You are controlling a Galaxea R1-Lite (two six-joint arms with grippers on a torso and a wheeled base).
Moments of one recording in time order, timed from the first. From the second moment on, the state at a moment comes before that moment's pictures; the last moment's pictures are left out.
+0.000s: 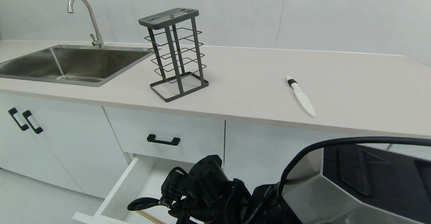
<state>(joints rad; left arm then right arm) 0.00 0.00 0.00 0.00 -0.03 0.00 1.05 2.35 -1.12 -0.56 0.17 -0.15</state>
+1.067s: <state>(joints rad) 0.00 0.00 0.00 0.00 -0.03 0.00 1.00 2.57 -1.35 -0.53 0.12 -0.15</state>
